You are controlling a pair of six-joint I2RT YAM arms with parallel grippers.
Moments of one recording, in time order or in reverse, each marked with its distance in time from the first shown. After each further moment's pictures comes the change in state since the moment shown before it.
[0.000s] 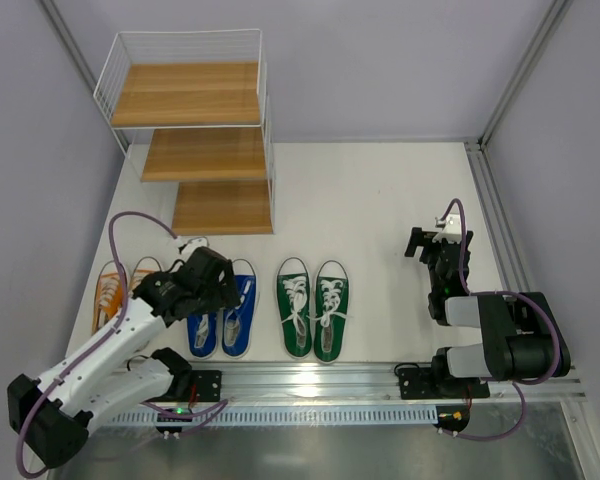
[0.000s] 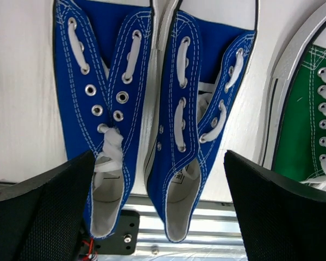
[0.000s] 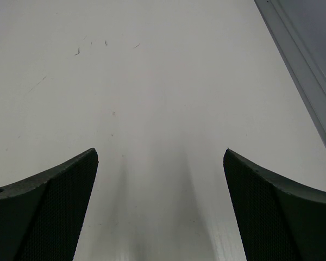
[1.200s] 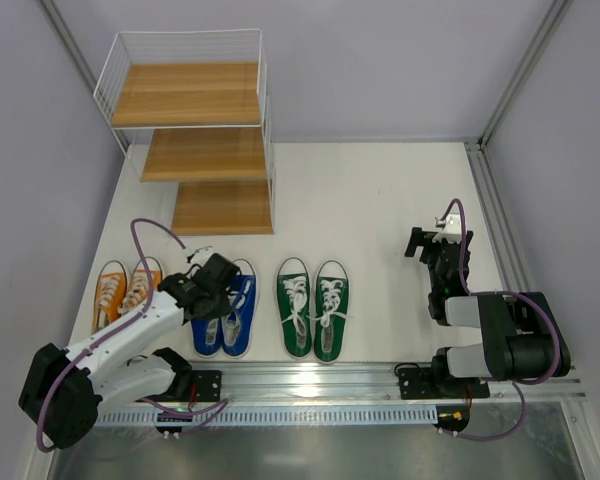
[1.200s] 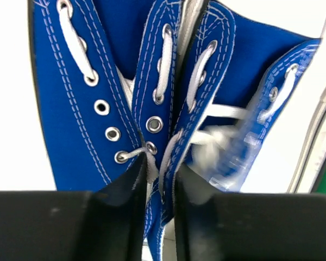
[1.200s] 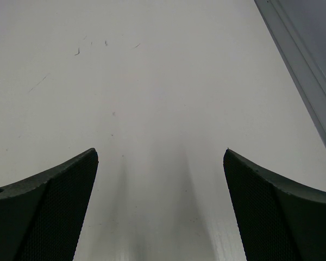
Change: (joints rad) left arm 0.000 0.141 -0.151 0.193 -0.018 -0.090; right arm 0.000 0.000 0.000 0.000 0.000 0.000
